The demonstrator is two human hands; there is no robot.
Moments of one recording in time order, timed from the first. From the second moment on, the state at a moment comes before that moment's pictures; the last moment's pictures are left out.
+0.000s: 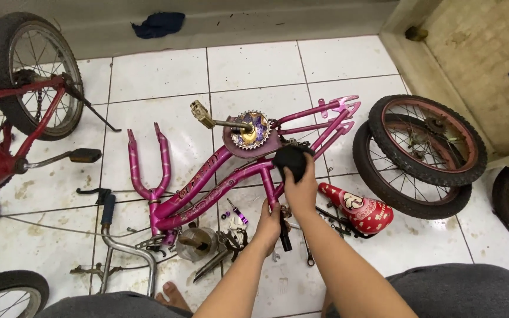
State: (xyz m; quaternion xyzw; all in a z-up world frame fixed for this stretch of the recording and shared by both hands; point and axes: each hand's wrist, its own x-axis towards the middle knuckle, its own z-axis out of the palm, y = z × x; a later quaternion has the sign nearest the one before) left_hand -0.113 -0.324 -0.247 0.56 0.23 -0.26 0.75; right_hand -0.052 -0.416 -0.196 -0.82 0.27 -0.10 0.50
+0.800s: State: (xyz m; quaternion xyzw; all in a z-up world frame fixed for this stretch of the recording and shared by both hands) left_hand -0.124 -0.321 -0.259 0.63 0.24 -0.27 0.69; right_hand 0.006 -0.480 -0.175 -0.73 0.32 -0.22 0.57
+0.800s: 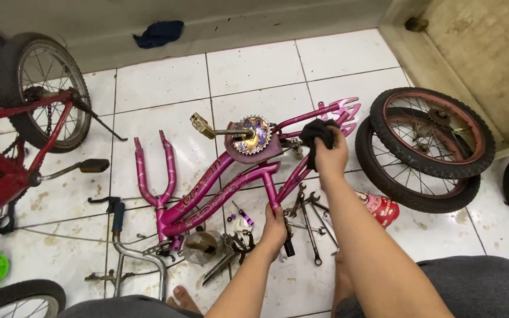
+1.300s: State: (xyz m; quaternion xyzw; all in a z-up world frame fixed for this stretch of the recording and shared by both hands) left_hand -0.120 -0.319 -0.216 0.63 0.27 -0.36 0.63; right_hand 0.038 -0.536 -0.145 -0.62 0.44 -0.27 0.58
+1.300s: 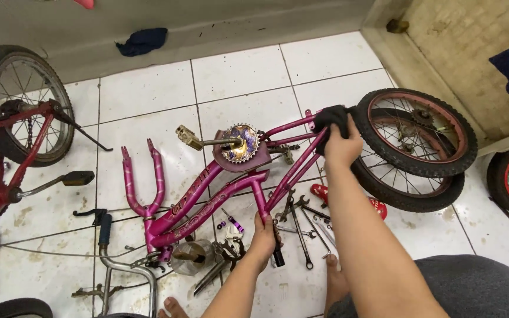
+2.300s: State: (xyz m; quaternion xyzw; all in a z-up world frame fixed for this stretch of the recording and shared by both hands) left_hand -0.115 -0.330 -0.217 0.61 0.30 -0.33 0.66; right_hand 0.054 -0.604 -0.113 -0.93 0.01 -0.02 0.37
